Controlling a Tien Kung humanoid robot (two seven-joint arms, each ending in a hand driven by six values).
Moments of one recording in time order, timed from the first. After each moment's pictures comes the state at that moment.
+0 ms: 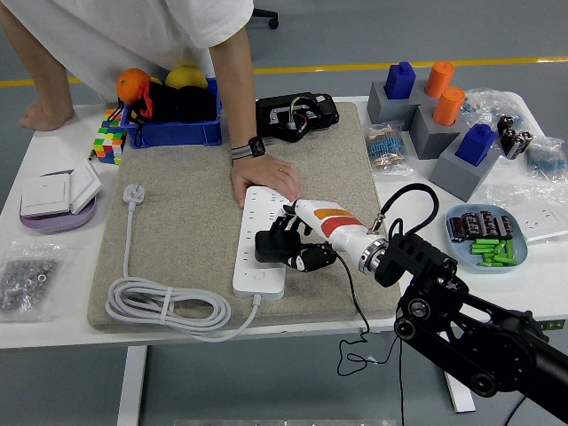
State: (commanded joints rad) left arm -0.09 0.03 -1.77 -0.18 2.05 -0.10 0.28; right arm 0.51 -0.10 0.65 1.35 -1.83 -0.09 -0.21
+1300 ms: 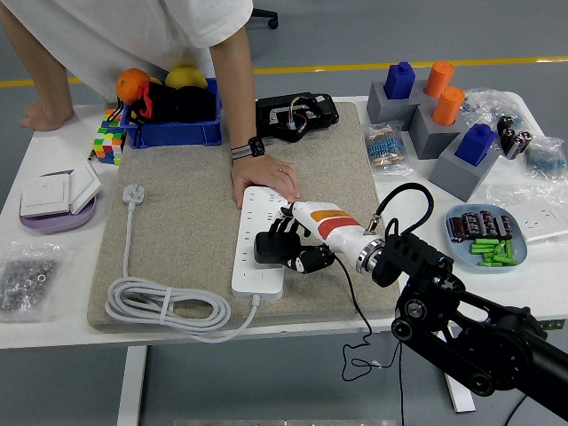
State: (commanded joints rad) left arm -0.10 0.03 -1.77 -0.18 2.06 -0.10 0.28; right arm 0.53 -0.11 0.62 1.34 -1.86 -0.08 -0.22
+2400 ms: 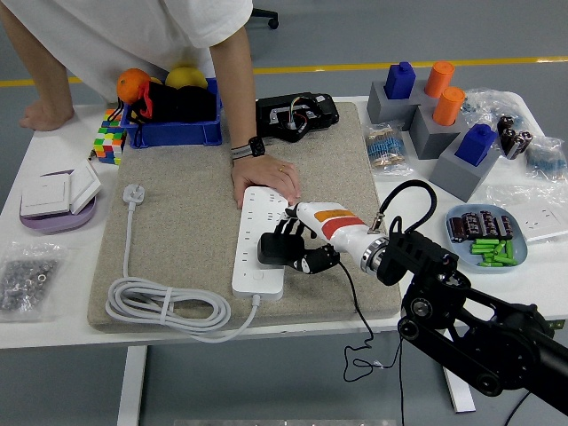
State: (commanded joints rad) left arm -0.10 0.03 -1.77 -0.18 2.06 -0.10 0.28; right arm 0.53 -0.13 0.63 1.37 -1.87 -0.04 -0.25
